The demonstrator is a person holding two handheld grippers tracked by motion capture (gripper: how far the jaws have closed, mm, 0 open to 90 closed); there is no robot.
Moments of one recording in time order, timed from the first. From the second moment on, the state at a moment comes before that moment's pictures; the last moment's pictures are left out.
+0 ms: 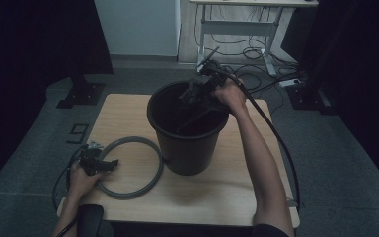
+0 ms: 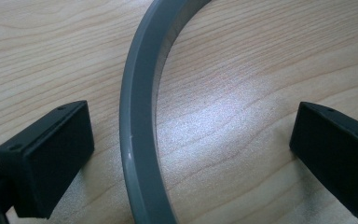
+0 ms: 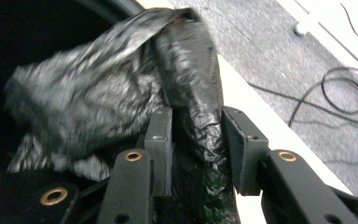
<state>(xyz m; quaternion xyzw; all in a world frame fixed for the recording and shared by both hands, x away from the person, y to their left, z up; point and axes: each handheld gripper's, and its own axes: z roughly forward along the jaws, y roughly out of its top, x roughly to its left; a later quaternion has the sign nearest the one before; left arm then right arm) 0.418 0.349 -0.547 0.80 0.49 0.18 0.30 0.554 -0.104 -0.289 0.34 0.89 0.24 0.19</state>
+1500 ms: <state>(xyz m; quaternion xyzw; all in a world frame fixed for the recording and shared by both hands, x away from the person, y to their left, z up) 0.420 0.347 -0.547 0.80 0.49 0.18 0.30 0.530 -0.153 -0.275 0.33 0.90 0.24 0.15</state>
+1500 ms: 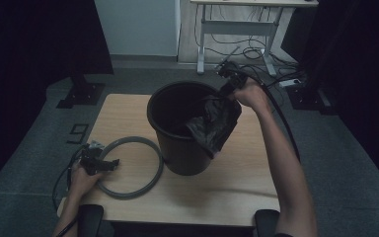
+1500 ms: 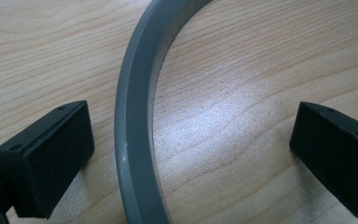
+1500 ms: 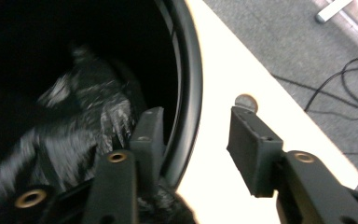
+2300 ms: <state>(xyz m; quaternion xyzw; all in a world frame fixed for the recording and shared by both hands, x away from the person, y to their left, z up) 0.422 0.349 -0.537 0.82 0.47 0.16 0.27 0.435 -0.162 -0.281 0.36 0.87 0.31 0.15</state>
